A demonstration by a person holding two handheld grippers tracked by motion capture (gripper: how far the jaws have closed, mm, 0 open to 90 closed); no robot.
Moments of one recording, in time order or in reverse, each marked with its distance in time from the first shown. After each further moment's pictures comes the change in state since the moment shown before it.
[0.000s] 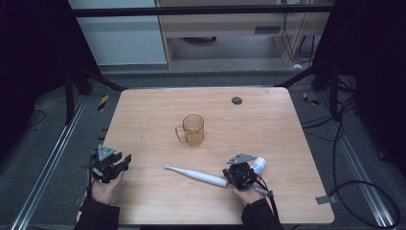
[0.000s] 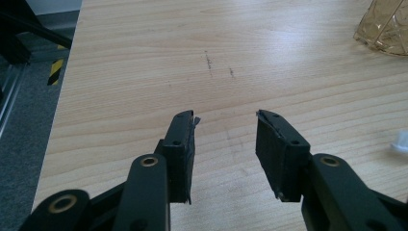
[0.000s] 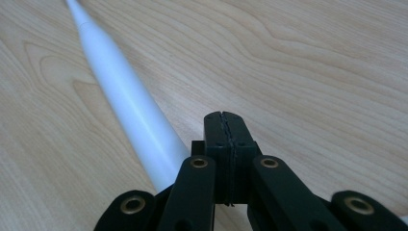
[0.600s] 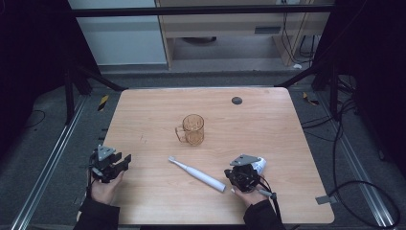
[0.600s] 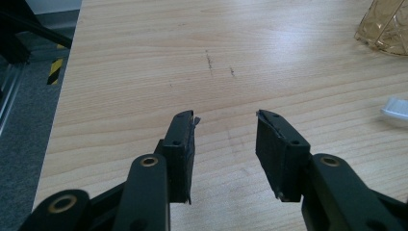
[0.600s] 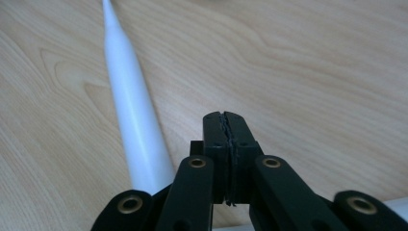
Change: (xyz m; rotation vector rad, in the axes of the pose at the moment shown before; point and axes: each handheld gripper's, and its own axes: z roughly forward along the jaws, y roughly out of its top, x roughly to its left) left arm 0.002 0.000 0.000 0.003 -0.001 0.000; right arm -0.002 -0.002 -0.014 -0.035 0.007 -0.005
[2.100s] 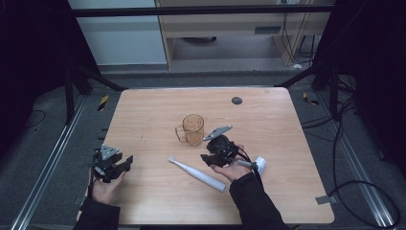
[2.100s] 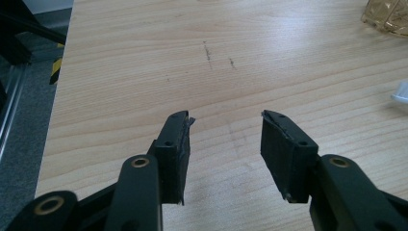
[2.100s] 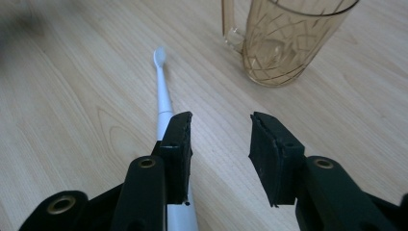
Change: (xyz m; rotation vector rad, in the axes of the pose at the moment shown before) left arm -0.003 0.000 0.006 0.036 0.006 0.048; right arm 0.029 0.106 0.005 0.092 0.081 -0.165
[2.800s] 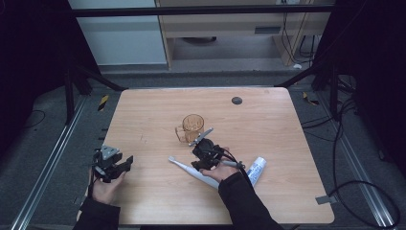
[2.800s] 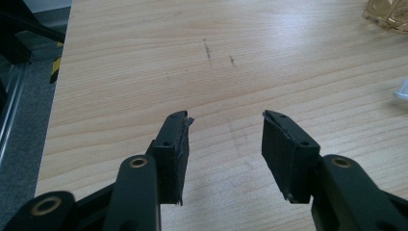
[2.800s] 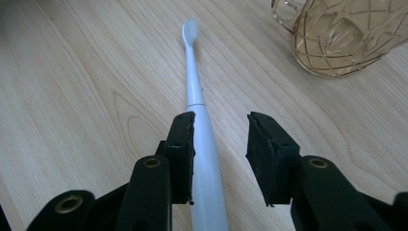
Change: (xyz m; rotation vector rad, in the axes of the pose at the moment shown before) left arm 0.000 0.000 0.001 0.007 0.000 0.002; right arm 0.018 0.010 0.037 0.132 0.070 -0.039
